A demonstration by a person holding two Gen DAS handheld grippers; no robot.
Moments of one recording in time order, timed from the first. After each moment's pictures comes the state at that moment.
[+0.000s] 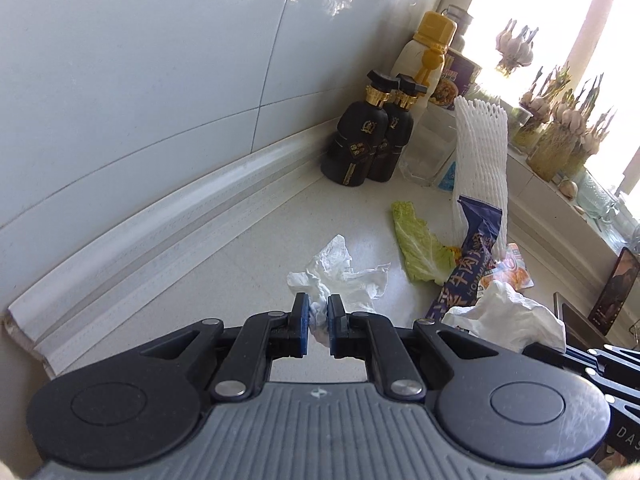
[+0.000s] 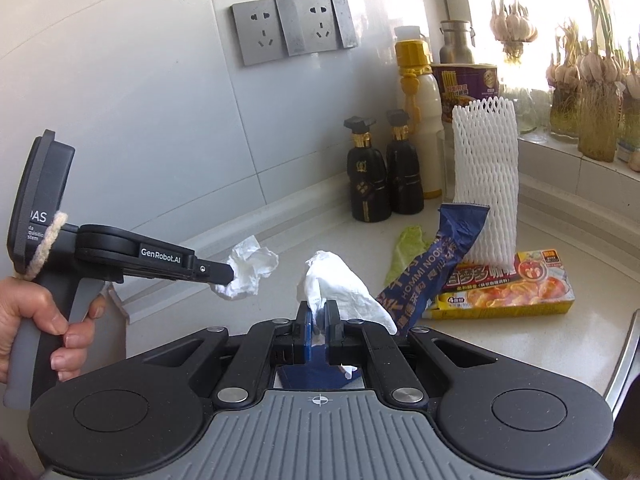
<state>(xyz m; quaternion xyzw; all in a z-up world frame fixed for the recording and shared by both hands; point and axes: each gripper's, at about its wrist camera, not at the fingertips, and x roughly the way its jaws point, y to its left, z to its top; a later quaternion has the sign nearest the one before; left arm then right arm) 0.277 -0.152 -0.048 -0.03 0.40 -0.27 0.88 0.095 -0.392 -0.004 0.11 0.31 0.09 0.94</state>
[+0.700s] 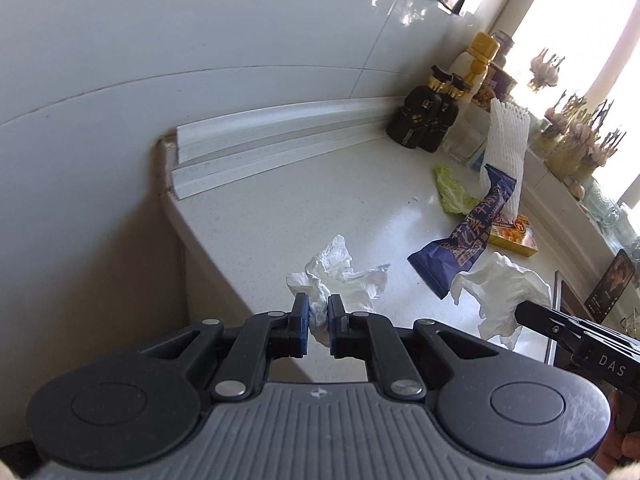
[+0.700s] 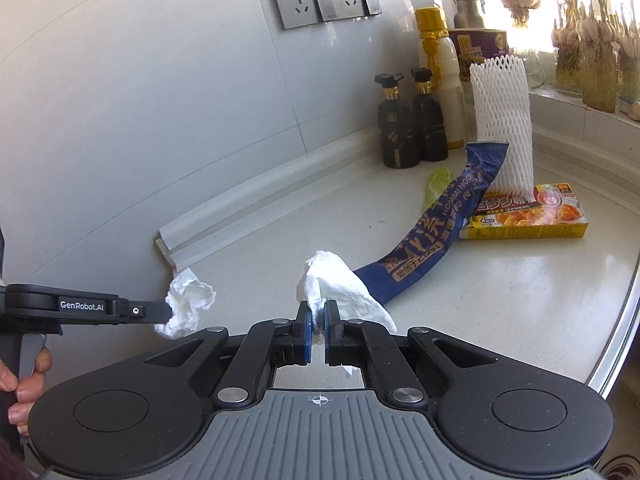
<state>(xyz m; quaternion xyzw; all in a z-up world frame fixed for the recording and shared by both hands) 0.177 -0.059 -0.061 -0.09 0.42 -0.19 0.88 0.036 -0.360 -0.011 0.13 0.35 0.11 0.92</state>
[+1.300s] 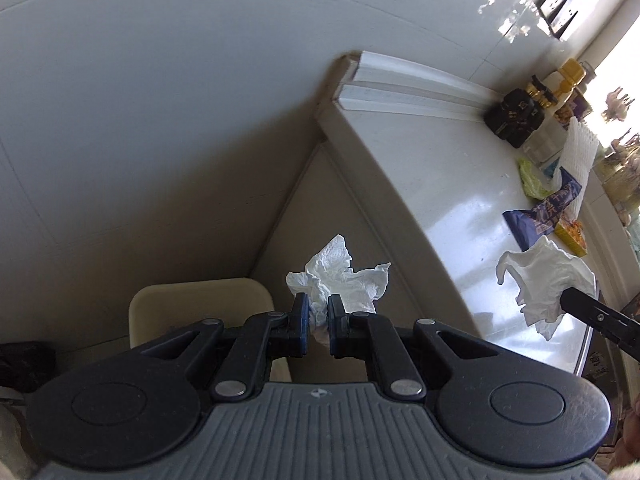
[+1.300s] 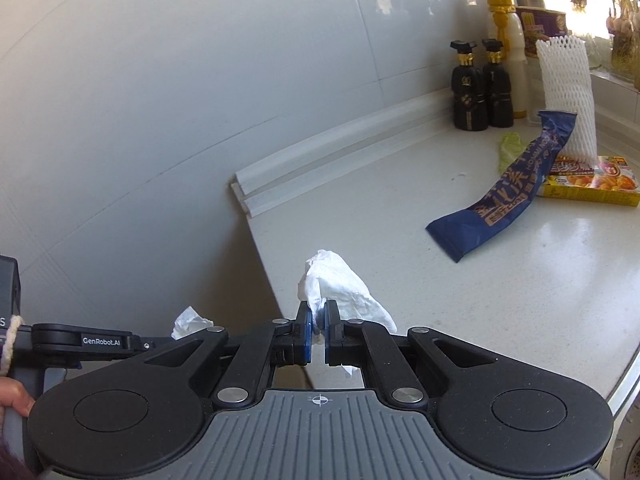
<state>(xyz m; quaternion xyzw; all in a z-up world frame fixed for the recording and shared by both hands) 0.117 0.034 -0.106 -0.16 0.47 -0.09 0.86 0.004 -0.292 -0.011 0.12 0.38 0.17 0.90</state>
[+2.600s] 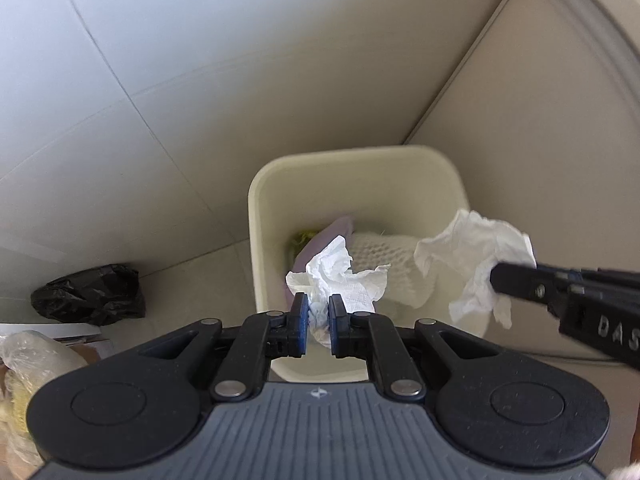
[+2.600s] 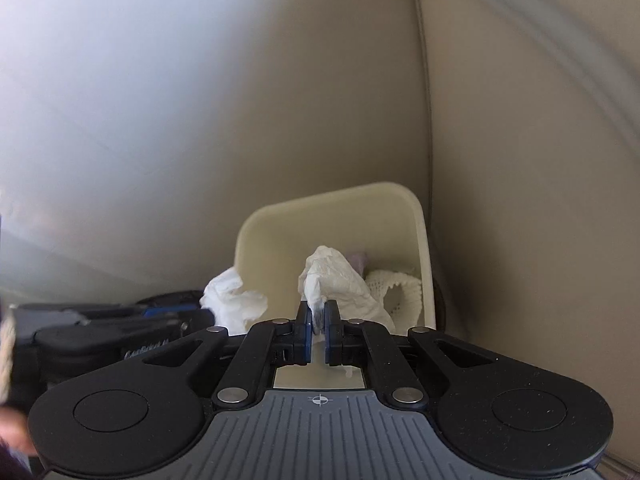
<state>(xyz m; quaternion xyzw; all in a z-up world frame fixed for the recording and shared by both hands) 0.123 0.098 -0.265 -0.07 0.62 0.02 0.78 0.046 -0.102 -0.217 0.05 0.60 0.25 0.76</state>
